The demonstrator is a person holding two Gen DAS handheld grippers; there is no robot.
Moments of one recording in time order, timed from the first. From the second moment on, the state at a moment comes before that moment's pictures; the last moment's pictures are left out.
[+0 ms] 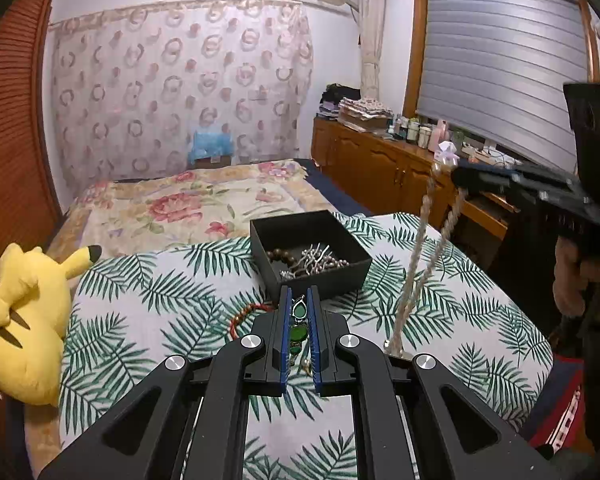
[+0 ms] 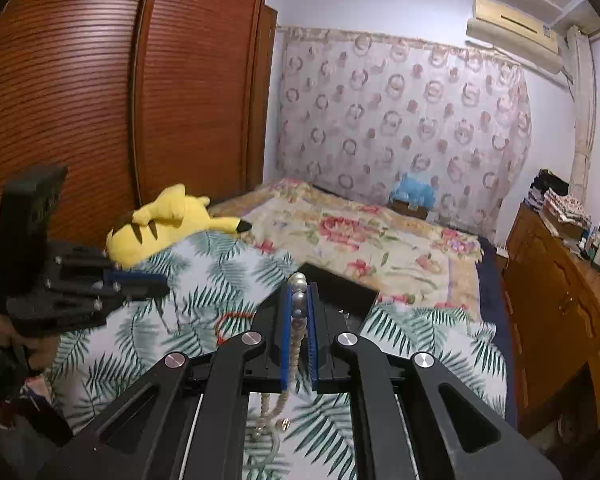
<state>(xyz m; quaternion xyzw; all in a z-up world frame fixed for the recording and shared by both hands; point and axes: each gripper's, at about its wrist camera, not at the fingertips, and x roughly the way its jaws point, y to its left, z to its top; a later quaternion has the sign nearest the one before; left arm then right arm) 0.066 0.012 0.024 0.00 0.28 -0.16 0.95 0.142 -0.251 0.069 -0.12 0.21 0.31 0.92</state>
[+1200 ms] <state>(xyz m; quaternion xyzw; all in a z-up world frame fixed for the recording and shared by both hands) 0.195 -0.023 0.028 0.03 0.31 -0.15 0.94 0.298 -0.233 0.038 -0.11 0.25 0.34 0.90</state>
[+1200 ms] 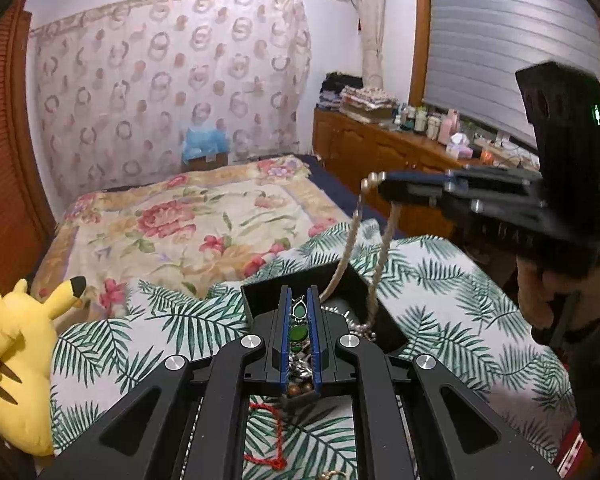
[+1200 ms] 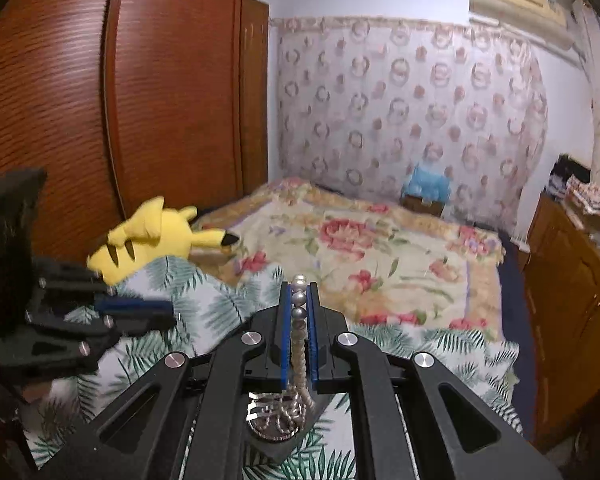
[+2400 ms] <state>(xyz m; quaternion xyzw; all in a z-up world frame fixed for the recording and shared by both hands) 0.233 -0.034 0.000 0.03 0.34 -0.17 0.92 0.278 -0.264 -0.032 -0.09 0.31 0.32 0.89</state>
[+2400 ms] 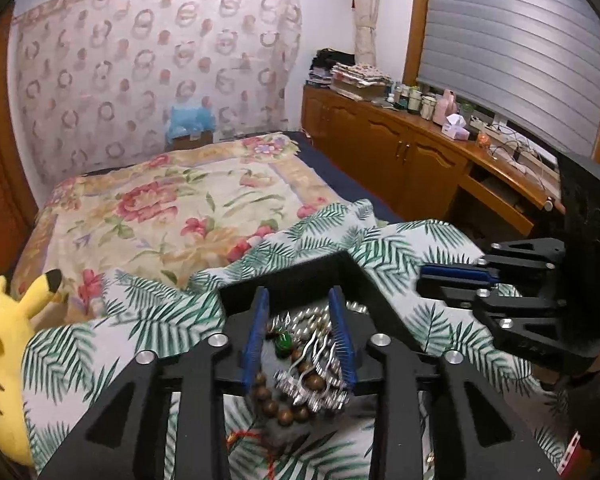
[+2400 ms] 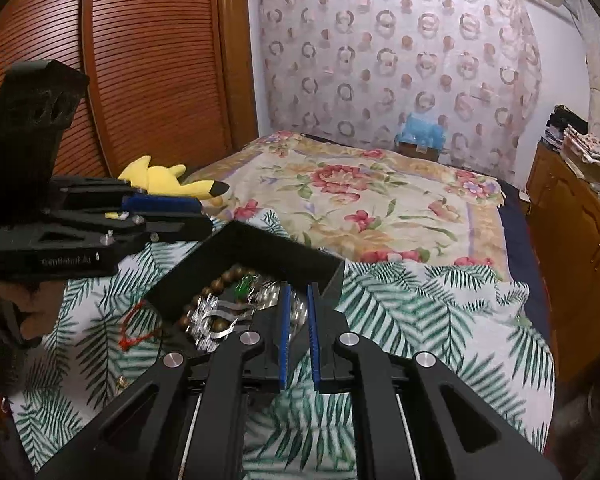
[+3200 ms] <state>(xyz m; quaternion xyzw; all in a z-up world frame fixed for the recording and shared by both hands) 0.162 0.040 -0.077 0.02 0.42 -0.09 0.90 0.159 -0.241 -0.108 -0.13 0.41 0.37 0.82</state>
